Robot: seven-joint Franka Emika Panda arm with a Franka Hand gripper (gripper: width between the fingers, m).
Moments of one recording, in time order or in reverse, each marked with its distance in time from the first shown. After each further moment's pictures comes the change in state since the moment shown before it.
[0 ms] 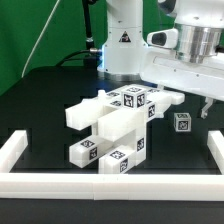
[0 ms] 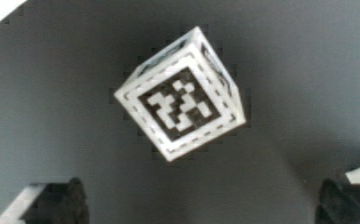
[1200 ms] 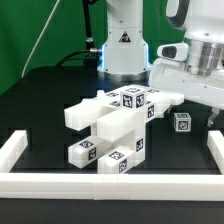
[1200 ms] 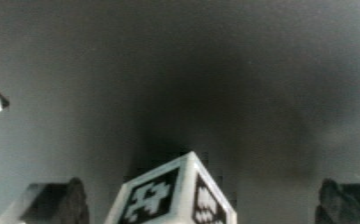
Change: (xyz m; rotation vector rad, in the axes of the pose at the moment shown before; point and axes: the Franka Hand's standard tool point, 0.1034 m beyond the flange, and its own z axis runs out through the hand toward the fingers) arm -0.041 -0.005 0.027 -0.022 0.005 -0.036
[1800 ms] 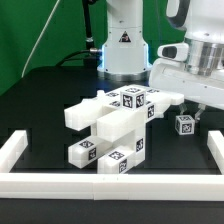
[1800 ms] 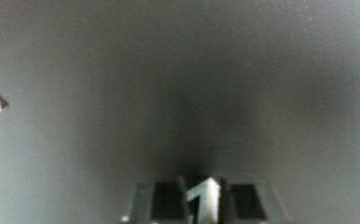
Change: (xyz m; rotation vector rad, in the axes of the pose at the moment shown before) arm 0.000 0.000 0.000 0.000 0.000 0.000
